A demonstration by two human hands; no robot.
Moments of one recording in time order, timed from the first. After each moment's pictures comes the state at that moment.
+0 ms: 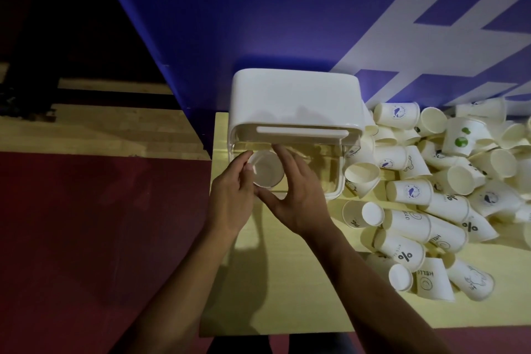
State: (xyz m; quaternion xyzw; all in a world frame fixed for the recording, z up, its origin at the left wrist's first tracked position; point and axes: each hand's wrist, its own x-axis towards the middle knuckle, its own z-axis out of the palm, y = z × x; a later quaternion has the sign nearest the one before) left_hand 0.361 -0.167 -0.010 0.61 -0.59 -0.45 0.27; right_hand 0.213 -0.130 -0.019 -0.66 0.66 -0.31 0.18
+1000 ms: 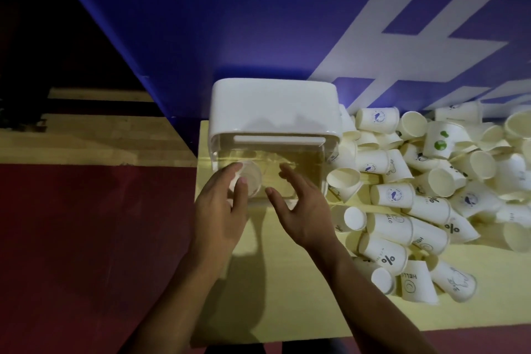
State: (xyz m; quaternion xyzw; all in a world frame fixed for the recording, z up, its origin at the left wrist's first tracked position) left_hand 0.342 -0.145 0.020 0.60 -0.66 -0.34 0.30; right_hand 0.176 -0.104 -0.003 -0.53 0.75 -0.30 0.26
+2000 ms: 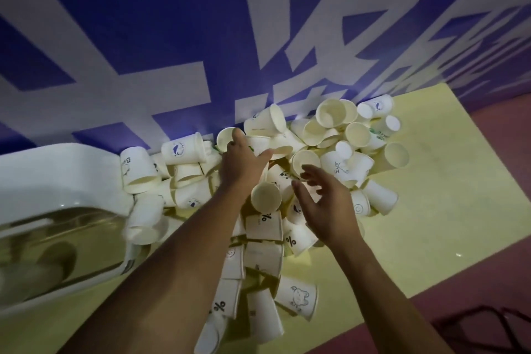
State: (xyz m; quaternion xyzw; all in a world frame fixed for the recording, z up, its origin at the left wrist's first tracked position) left_hand -0.154 -0.172 -0.034 0.58 -0.73 -0.36 0.08; right_hand -0.236 0.000 0.024 -0.35 0.85 -0.34 0.20
